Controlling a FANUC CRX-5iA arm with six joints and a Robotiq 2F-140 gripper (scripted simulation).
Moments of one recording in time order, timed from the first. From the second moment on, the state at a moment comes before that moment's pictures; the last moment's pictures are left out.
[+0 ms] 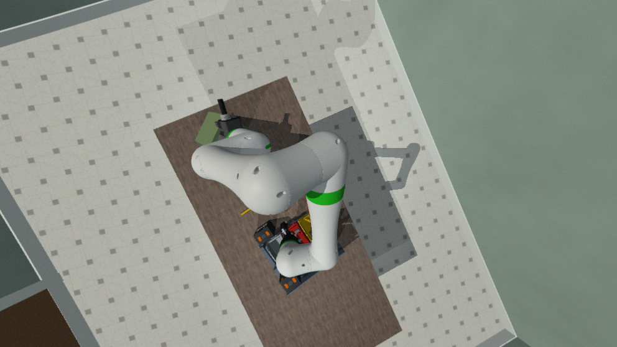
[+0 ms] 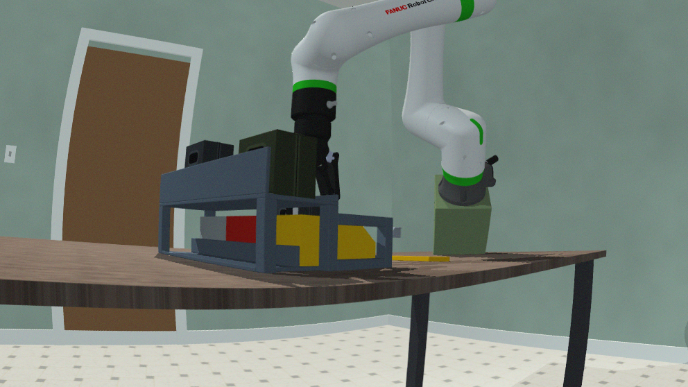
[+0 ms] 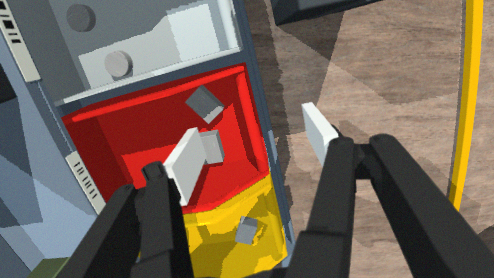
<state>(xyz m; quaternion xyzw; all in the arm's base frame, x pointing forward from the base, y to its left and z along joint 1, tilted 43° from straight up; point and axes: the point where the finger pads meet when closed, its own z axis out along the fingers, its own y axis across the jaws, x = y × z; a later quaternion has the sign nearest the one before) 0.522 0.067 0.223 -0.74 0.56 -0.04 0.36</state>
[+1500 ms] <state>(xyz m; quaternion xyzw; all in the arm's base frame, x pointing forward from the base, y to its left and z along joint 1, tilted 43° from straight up) 0.525 0.070 0.218 -0.74 0.56 -0.04 0.36</state>
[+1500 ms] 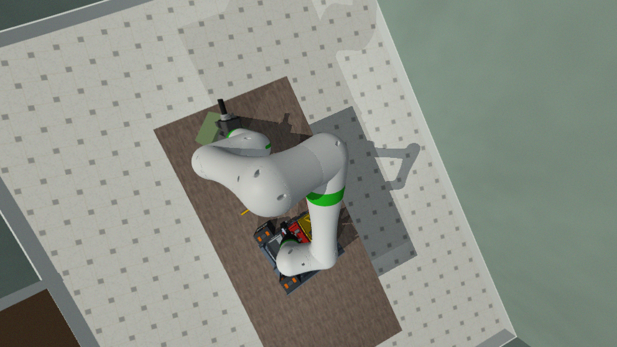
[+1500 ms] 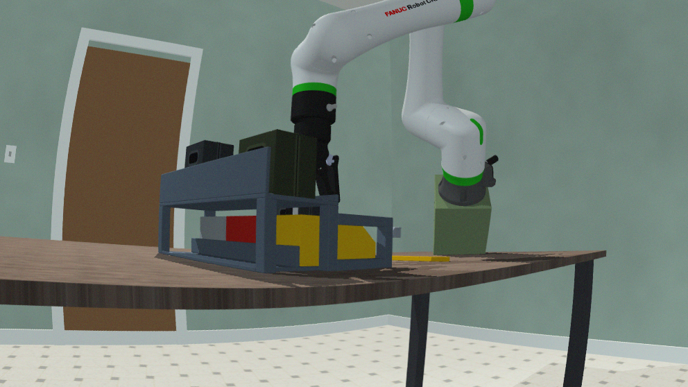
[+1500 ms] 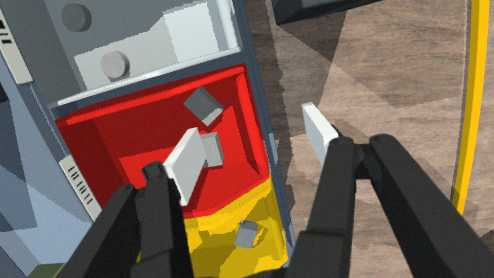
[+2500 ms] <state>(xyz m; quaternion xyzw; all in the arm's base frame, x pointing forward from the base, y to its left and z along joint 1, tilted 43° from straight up) 0.532 0.078 0.207 -0.74 0.56 -0.04 0.36</state>
